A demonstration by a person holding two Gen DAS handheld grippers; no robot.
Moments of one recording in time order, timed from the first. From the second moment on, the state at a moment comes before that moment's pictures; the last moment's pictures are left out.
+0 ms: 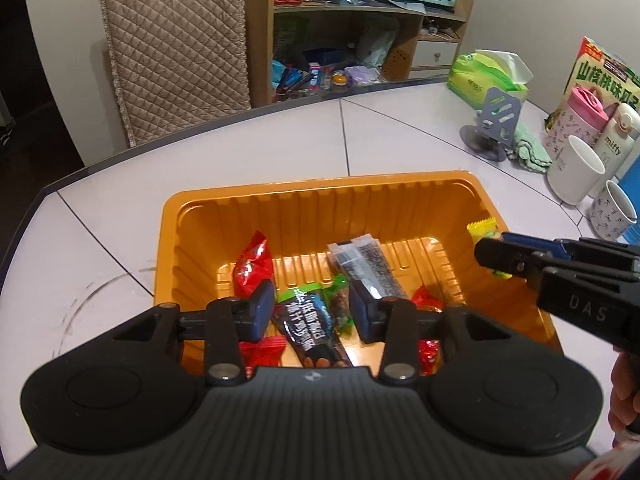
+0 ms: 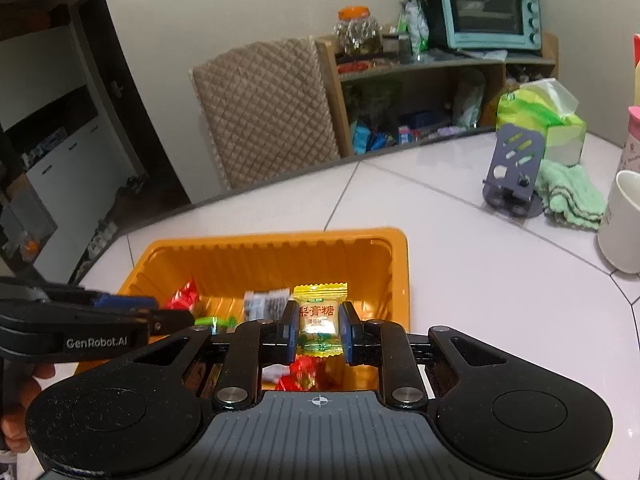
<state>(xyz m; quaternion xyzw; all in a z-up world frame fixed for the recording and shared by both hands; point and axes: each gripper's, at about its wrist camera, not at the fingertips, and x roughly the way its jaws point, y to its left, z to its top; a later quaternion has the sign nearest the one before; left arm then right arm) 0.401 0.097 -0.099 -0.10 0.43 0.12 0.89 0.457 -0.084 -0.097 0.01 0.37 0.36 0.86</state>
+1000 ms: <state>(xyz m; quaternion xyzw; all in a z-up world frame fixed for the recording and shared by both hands) 0.353 0.091 -0.052 -0.10 0.39 0.15 0.90 0.429 -0.106 -0.073 0.04 0.35 0.36 0.86</state>
